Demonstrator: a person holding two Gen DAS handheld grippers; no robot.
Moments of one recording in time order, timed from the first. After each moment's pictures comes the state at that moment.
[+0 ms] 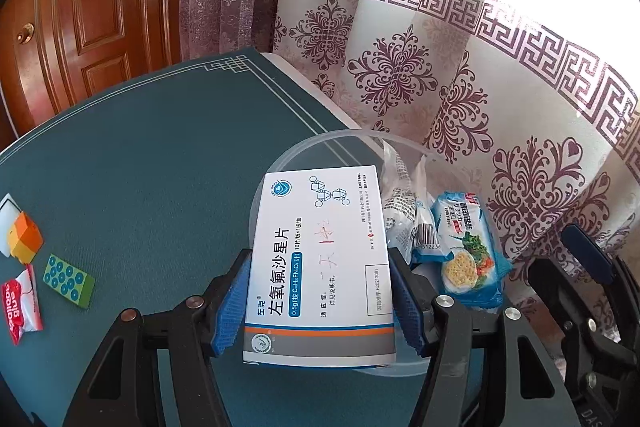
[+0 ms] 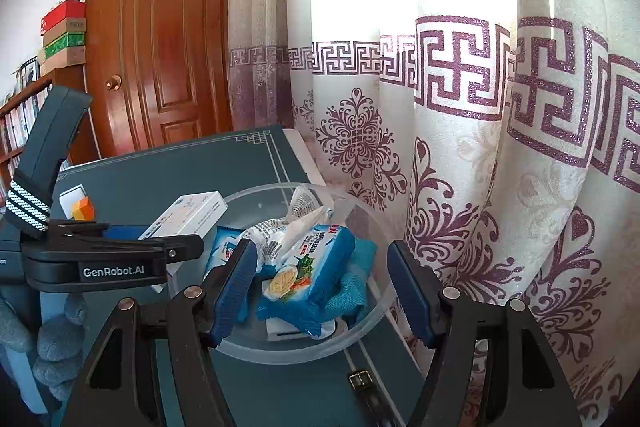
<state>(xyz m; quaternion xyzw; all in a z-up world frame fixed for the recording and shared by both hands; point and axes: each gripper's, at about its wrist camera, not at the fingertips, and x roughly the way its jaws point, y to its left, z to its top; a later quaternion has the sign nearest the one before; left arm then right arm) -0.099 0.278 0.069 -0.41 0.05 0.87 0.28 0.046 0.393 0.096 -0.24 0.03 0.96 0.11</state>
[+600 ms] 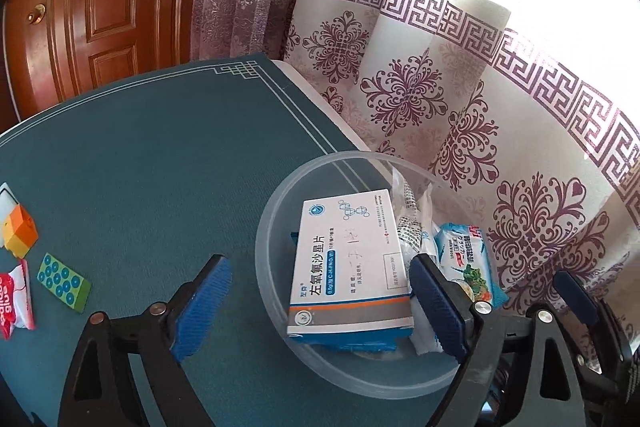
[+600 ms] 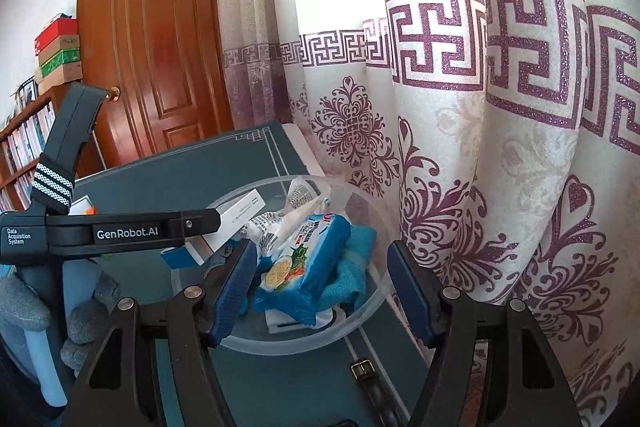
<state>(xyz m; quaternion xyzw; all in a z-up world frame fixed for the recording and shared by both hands) -0.108 0.261 0.077 -0.40 0.00 0.88 0.27 0.046 0.405 0.090 -0.24 0.07 0.96 0.10</state>
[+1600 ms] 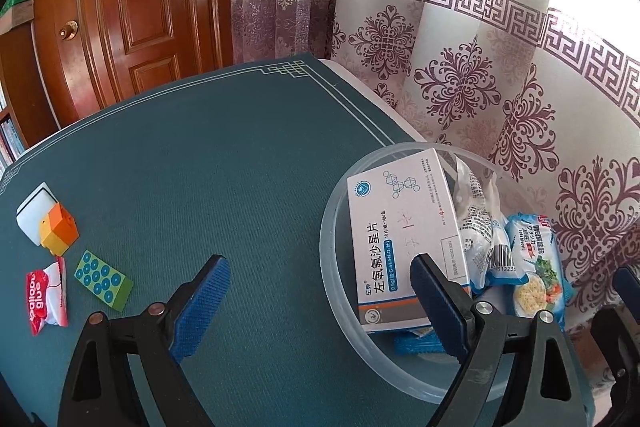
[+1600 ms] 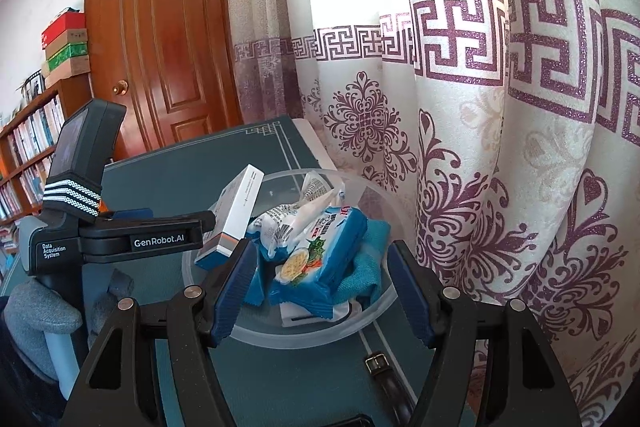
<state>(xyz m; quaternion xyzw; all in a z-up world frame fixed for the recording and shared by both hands) -0.112 0.256 0.055 -0.39 0.05 0.90 0.19 0.047 0.394 0.088 -0.25 0.06 0.96 0.09</state>
